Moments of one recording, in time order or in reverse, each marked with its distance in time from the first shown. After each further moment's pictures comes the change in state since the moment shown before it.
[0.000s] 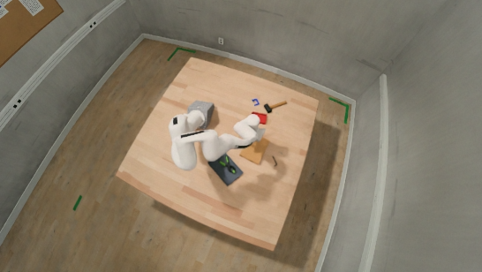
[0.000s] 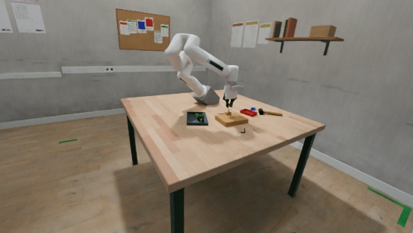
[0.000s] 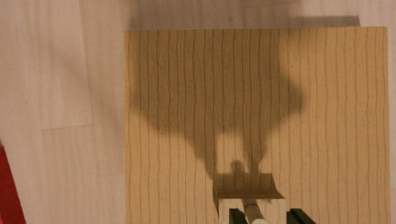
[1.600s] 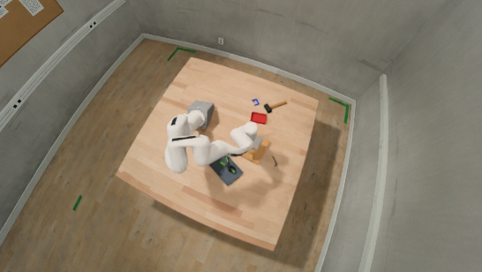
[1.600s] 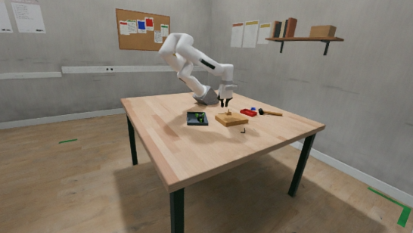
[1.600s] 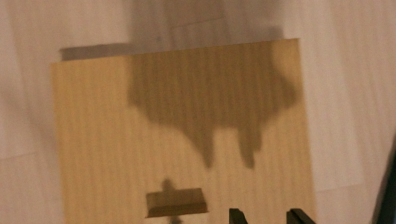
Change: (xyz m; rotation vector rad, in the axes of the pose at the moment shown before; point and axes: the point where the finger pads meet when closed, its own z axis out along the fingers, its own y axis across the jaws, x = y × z) arm 0.011 0.055 -0.008 0.008 -0.008 0.089
